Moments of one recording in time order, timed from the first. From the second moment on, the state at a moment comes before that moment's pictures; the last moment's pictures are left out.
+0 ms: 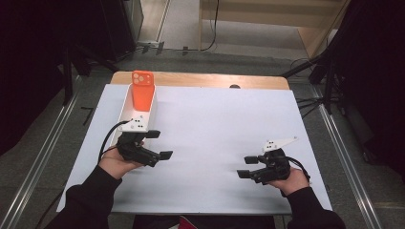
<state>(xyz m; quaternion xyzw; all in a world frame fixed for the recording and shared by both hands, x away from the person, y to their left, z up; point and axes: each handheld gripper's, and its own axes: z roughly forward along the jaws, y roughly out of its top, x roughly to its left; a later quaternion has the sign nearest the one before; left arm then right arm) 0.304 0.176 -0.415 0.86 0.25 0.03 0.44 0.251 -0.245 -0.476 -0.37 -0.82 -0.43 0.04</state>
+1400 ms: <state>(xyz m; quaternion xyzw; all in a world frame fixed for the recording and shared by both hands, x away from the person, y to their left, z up) 0.280 0.180 -0.445 0.88 0.23 0.02 0.42 0.251 -0.244 -0.477 -0.36 -0.82 -0.43 0.04</state>
